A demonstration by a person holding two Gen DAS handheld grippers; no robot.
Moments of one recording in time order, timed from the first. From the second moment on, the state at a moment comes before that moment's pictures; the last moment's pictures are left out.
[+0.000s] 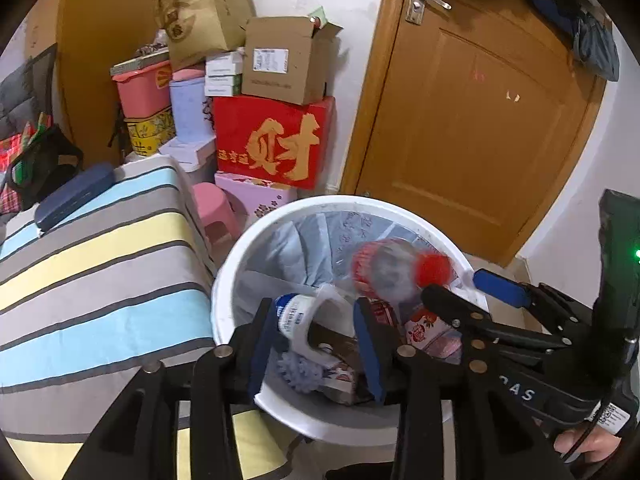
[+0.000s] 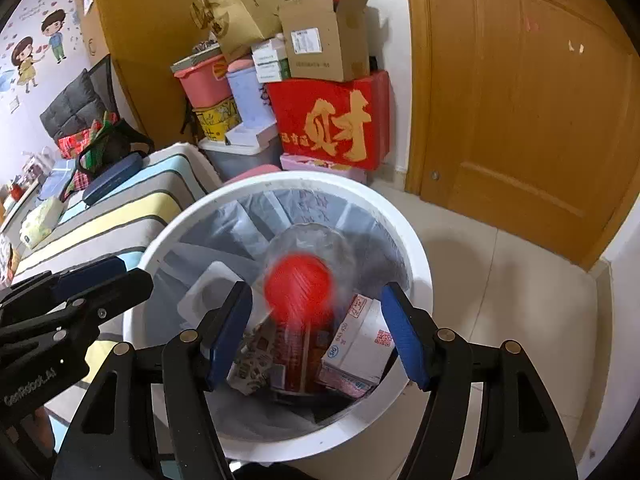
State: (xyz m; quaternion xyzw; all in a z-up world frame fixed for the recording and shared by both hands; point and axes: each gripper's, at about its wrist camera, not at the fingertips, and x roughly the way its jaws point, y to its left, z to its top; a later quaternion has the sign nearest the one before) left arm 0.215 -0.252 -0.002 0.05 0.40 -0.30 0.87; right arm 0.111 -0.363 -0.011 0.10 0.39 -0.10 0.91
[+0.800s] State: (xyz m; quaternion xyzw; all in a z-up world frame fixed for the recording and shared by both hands) left arm 0.118 -0.171 0.035 0.05 0.32 -0.26 0.91; right arm 0.051 -0.304 0.028 0.07 0.30 -0.10 0.95
